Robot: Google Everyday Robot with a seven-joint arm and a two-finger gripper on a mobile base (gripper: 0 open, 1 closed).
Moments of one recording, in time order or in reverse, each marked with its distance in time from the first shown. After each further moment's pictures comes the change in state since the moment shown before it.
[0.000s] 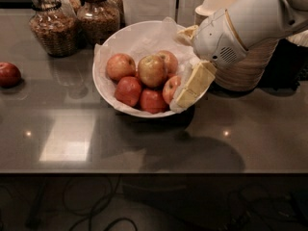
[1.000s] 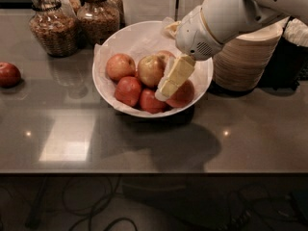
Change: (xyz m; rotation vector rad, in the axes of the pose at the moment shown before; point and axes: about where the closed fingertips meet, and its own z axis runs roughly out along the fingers) arm -0.002 -0.043 0.033 0.050 0.046 -0.035
